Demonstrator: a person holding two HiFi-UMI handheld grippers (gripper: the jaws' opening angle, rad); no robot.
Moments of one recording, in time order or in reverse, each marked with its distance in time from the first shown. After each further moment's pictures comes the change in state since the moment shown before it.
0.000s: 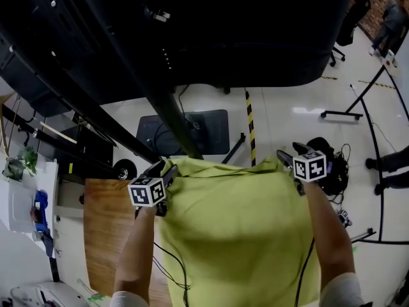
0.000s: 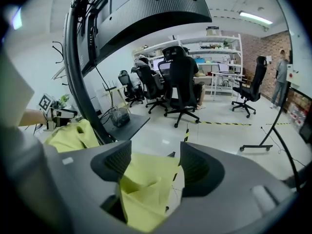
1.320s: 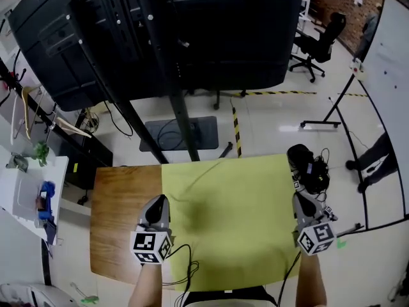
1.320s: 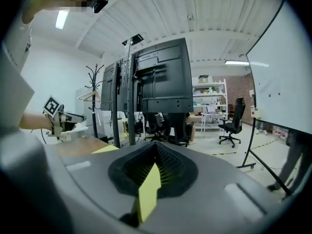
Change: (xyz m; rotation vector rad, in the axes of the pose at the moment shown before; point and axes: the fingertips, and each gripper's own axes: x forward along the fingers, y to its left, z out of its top) left arm -0.292 -0.172 -0.009 0.206 -0.332 0.084; right arm -0.359 0.159 -0.052 -0.080 -0.460 -0.081
